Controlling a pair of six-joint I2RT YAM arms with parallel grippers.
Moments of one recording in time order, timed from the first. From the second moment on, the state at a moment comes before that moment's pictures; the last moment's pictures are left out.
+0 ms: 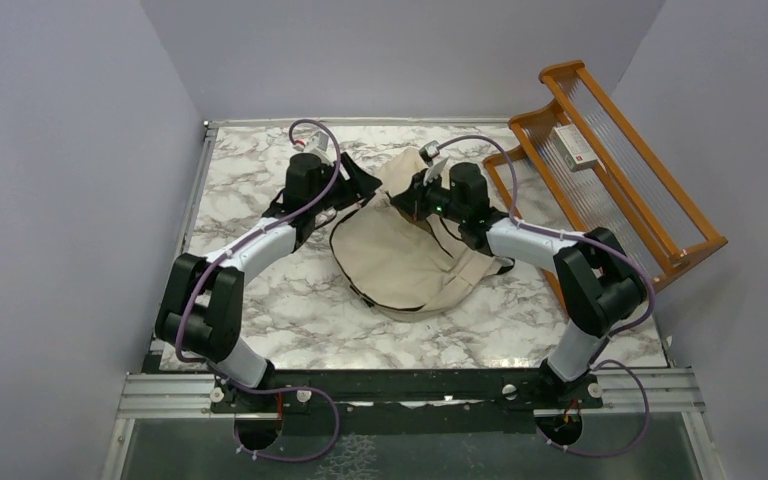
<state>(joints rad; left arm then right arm) -0.34 1.54 0.96 0.27 0.27 -0.79 0.56 1.75 1.04 0.45 -0.36 0.23</state>
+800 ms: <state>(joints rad) -0.36 1.70 1.02 0.34 0.38 -0.90 0.56 1.72 0.96 0.63 -0.42 0.25</state>
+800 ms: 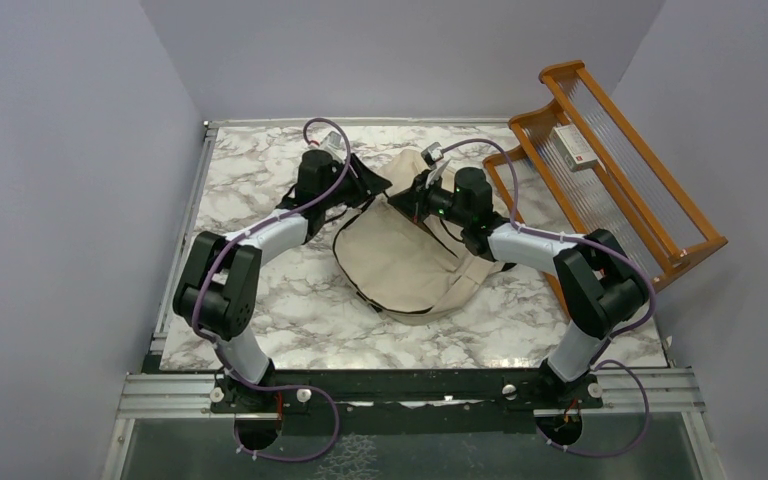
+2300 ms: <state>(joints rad) -0.39 1.72 1.07 0.42 0.41 -0.83 0.57 1.80 1.21 0.29 -0.30 0.09</state>
